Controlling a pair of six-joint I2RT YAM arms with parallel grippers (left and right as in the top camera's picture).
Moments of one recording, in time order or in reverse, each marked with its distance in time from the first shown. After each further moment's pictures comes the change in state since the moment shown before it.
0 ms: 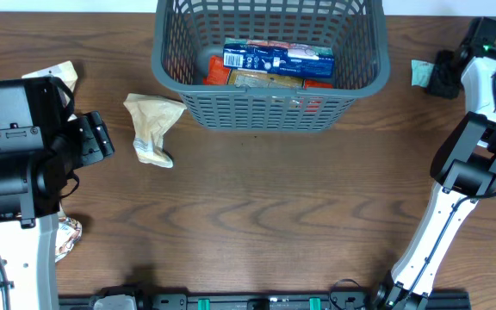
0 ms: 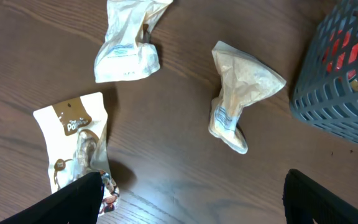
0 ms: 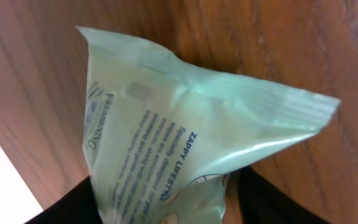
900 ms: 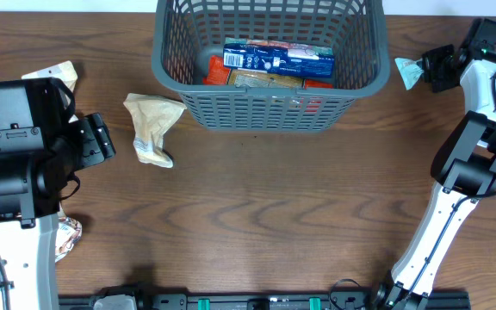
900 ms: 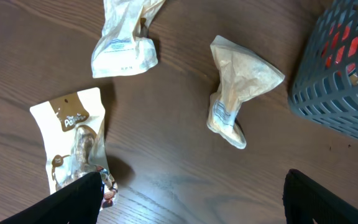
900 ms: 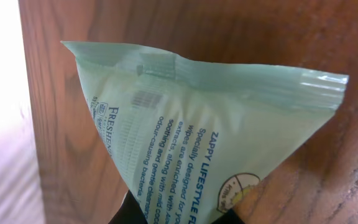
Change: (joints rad) left arm 0.000 0.000 0.000 -0.015 0.012 -0.001; right arm -0.002 -0.004 -0.032 0.113 -0.247 -0.561
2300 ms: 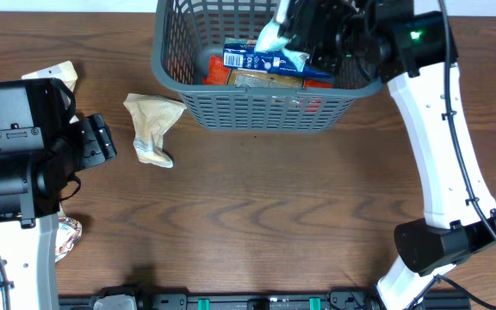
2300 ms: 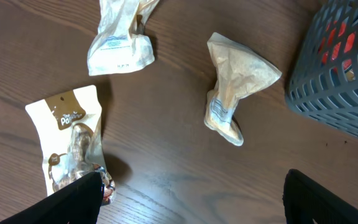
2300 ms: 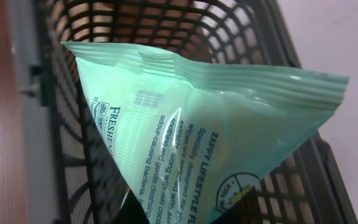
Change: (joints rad) left arm 0.000 0.000 0.000 -0.006 0.014 0.000; right arm 0.671 -0.686 -0.011 -0.430 -0.124 -1.960
